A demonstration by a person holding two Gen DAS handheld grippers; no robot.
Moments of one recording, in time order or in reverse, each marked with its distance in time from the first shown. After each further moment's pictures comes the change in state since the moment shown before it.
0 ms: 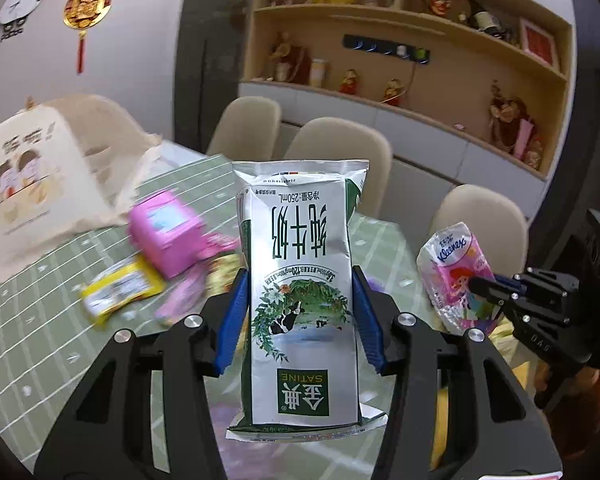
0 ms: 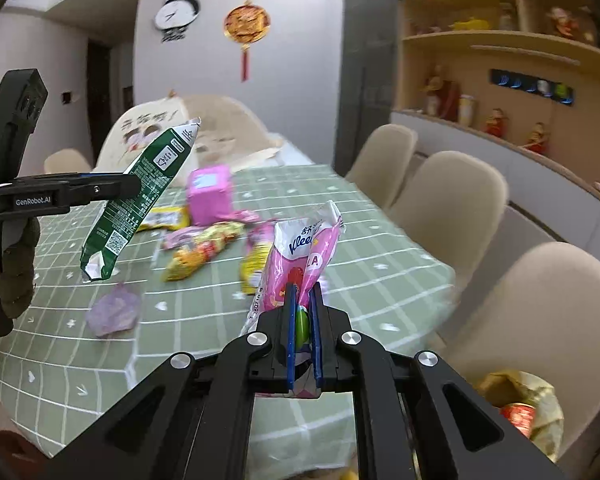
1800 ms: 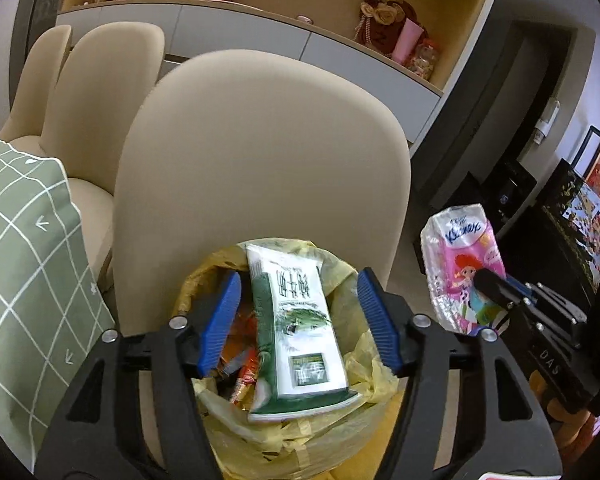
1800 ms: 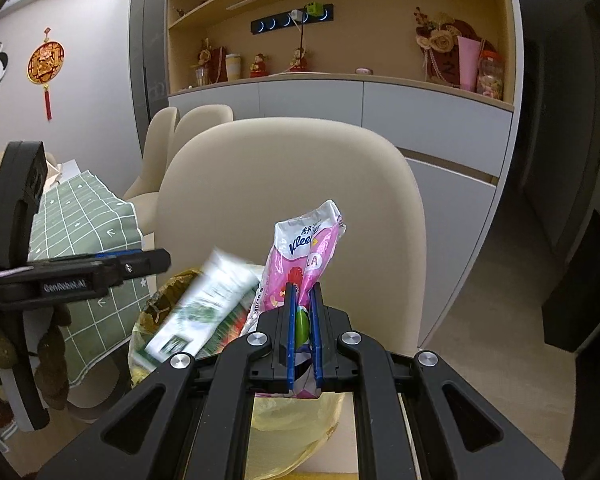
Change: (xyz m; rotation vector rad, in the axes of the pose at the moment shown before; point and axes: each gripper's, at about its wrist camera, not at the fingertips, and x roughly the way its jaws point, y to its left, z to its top) left arm 0.254 -0.318 -0.045 0.083 0.250 -0.478; right arm -0.093 -0.256 -0.148 0.382 0.071 -0.504
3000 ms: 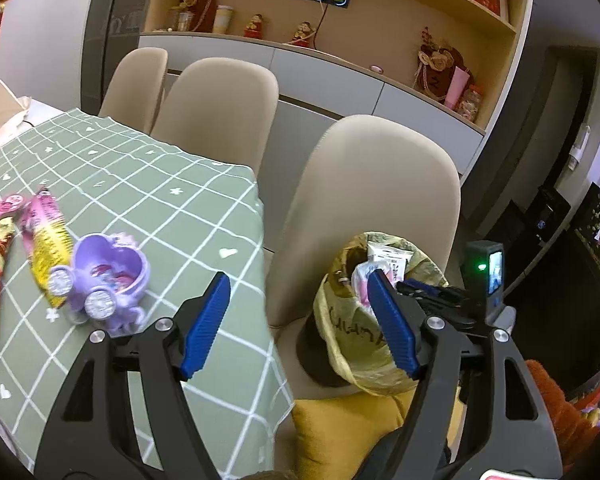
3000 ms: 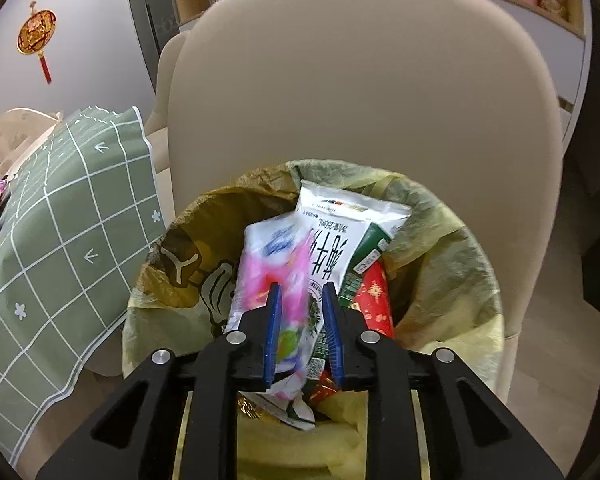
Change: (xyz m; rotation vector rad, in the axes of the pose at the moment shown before) left arm -0.182 0.086 -0.046 -0.052 -0.108 0.206; right arm 0.117 0.078 -0.041 0.017 0.245 0.078
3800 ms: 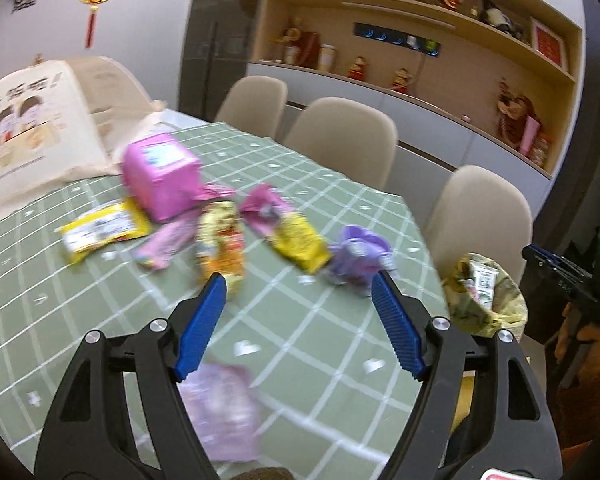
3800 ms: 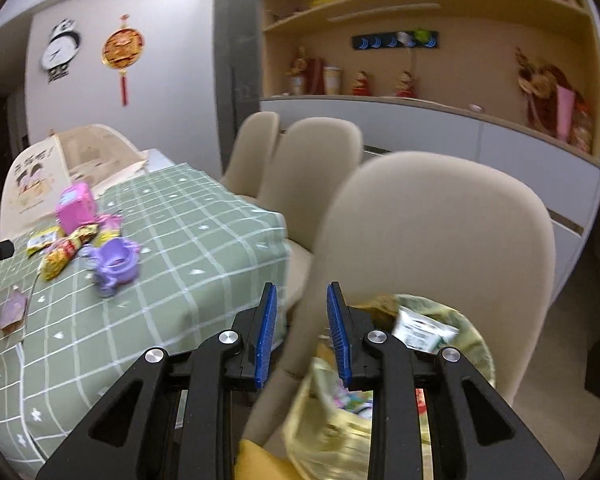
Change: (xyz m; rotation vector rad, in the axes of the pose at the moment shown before) left arm -0.149 0.144 -0.046 -0.113 -0.124 0.286; right arm -0.135 0.119 0.018 -0.200 -0.288 0.150
